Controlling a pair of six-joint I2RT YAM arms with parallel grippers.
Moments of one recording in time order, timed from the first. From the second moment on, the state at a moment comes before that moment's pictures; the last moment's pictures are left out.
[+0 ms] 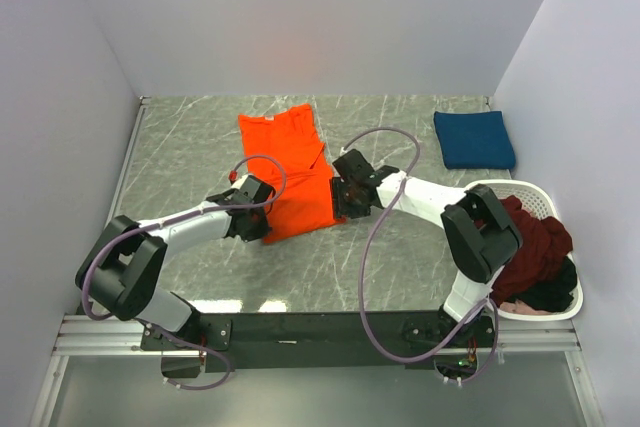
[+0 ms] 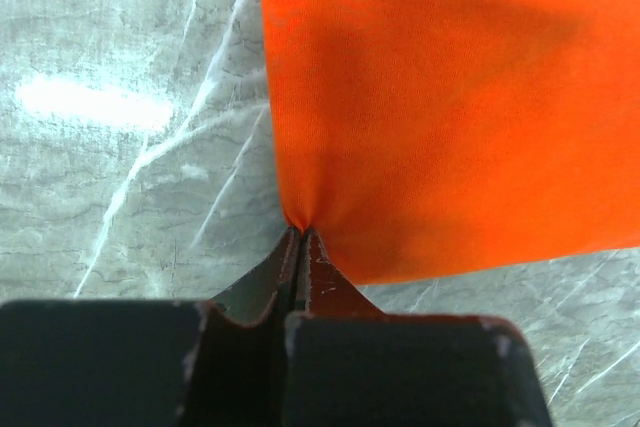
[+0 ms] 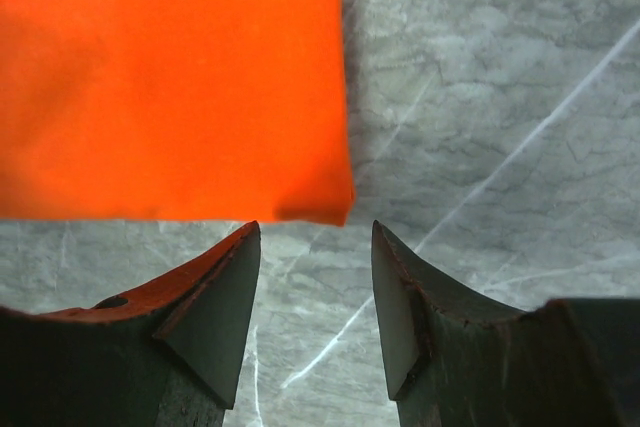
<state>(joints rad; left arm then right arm) -0.57 1.48 0.74 -0.38 -0.18 -0.84 0.66 1.73 1.10 -0.45 0.05 0.52</state>
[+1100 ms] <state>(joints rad) -0.58 1.43 0.69 -0.37 -0.18 -0.85 0.67 1.84 1.16 -0.49 0.12 0.55</state>
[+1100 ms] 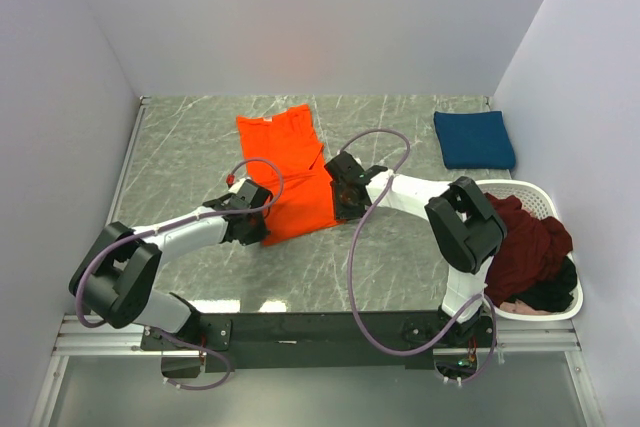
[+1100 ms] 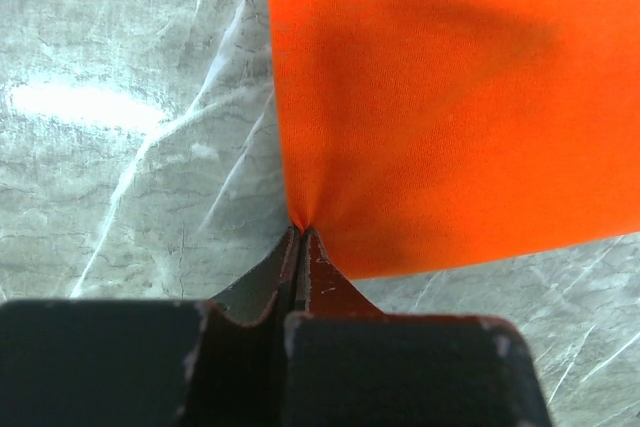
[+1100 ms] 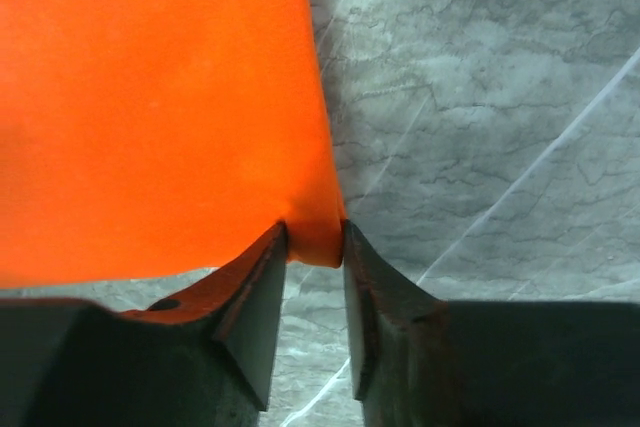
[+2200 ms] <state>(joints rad) -1.16 1.03 0.64 -0.86 0.04 -1.25 0.97 1.28 0.73 -0.82 -0.04 0.70</state>
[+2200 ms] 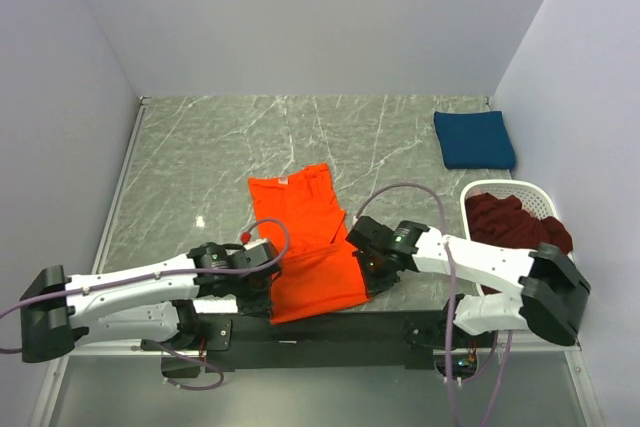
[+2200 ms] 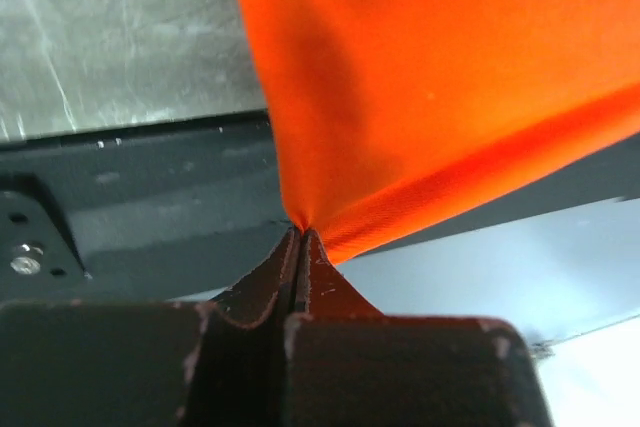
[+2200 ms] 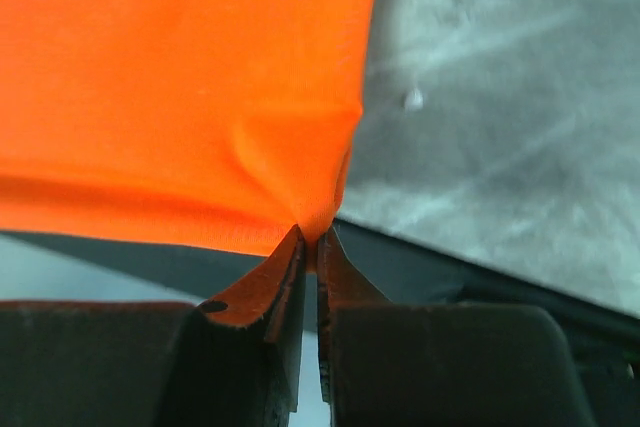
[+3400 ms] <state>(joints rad) -0.48 1.15 0.98 -0.90 0.02 -0.82 0.68 1.67 1.57 -1.05 0.03 0.41</state>
